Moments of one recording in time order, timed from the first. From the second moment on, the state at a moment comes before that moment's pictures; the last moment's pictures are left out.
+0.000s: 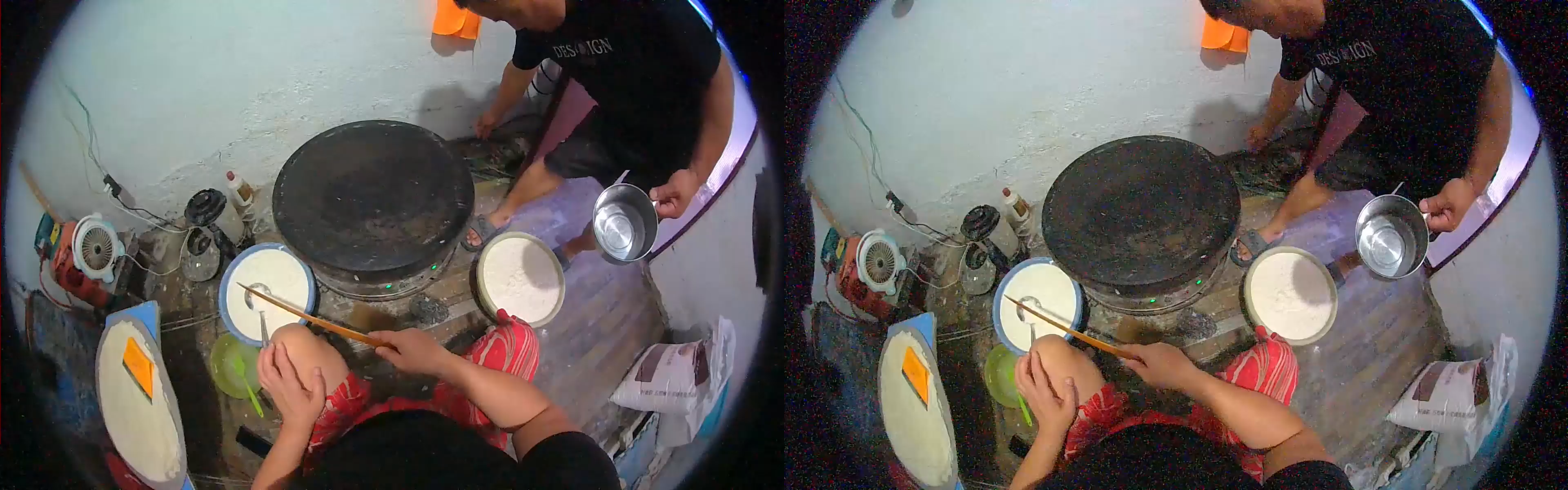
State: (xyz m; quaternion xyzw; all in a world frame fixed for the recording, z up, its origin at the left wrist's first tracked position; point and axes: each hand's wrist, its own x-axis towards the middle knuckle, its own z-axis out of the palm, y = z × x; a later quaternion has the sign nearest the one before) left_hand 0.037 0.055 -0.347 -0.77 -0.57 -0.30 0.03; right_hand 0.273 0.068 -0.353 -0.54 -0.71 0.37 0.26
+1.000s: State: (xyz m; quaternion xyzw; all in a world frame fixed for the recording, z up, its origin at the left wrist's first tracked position) left_hand 0.040 0.053 -0.344 -0.76 -0.58 -0.30 0.01; right_hand 0.274 0.064 -0.349 -0.55 -0.70 0.36 0.26
